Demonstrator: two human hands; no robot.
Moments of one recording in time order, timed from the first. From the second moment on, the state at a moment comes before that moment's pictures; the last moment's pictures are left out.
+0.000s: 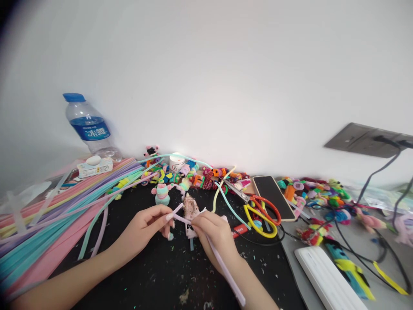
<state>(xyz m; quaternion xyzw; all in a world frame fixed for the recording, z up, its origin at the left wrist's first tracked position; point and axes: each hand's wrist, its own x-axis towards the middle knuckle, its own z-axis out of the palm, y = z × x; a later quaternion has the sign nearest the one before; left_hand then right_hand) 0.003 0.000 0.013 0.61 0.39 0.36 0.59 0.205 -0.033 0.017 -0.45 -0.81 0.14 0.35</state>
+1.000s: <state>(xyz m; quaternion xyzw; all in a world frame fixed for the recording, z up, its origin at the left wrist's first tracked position) -0.003 0.006 0.015 0.58 0.46 0.47 0.48 0.224 -0.028 0.012 -0.62 -0.76 0.04 0.20</state>
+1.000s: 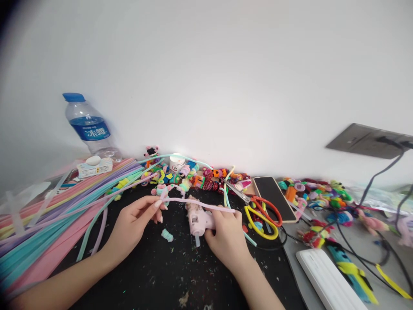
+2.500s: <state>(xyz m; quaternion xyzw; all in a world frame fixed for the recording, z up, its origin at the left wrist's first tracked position) -0.001 -0.002 0.006 0.70 0.45 0.40 0.38 0.219 -0.036 0.005 -0.51 -0.66 0.41 0.38</state>
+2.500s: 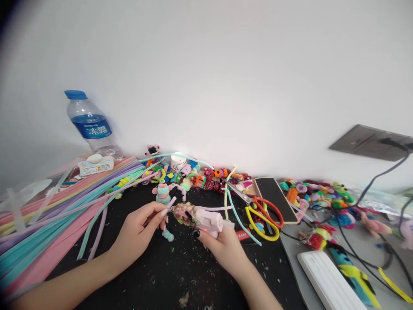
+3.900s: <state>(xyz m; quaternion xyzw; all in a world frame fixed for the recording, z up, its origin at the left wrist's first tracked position) -0.002 0.000 0.008 0.70 0.45 0.41 0.38 0.216 -0.035 0.012 -0.54 -0.63 0.41 0.38</state>
